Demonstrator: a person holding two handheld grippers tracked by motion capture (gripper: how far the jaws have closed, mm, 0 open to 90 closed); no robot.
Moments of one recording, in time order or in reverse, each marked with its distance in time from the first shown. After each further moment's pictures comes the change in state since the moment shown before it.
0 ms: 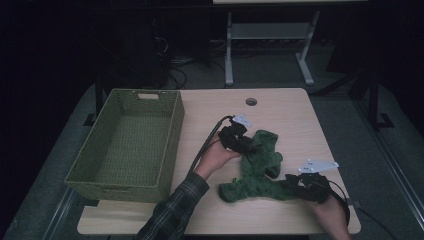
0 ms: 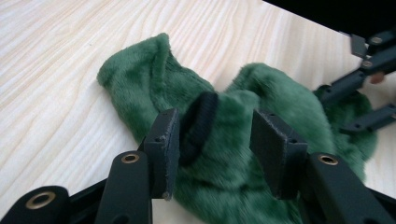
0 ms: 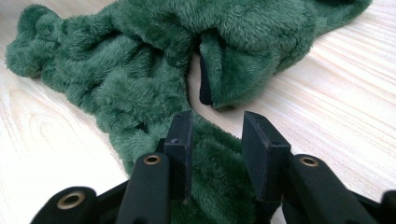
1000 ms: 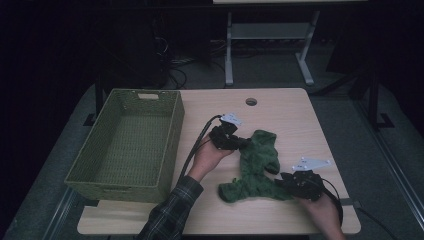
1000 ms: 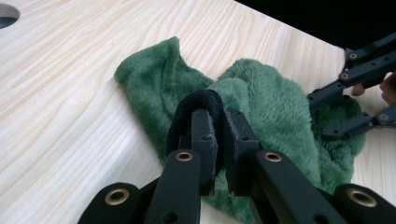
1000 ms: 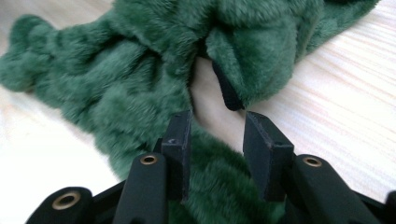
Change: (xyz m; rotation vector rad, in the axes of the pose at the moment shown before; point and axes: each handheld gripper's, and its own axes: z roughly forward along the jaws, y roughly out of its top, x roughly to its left) left arm 0.002 -0.020 -0.032 -0.075 0.021 -0.058; right arm 0.005 0.009 0.015 0.003 -0.010 0.011
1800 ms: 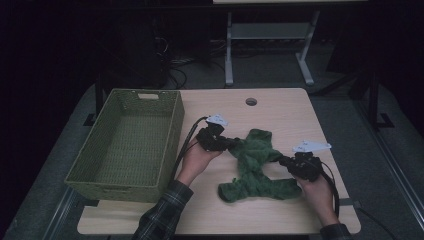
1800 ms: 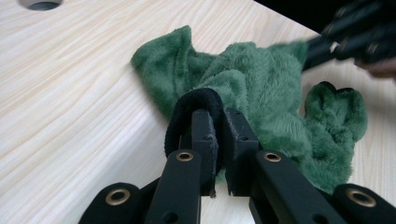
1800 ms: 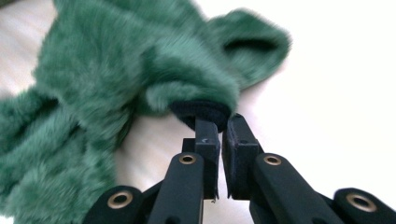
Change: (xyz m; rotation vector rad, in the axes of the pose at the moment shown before) left arm 0.004 -0.019 -0.033 -0.015 0.063 -0.057; right arm -0.030 0.036 0.004 -0.087 -0.092 -0.001
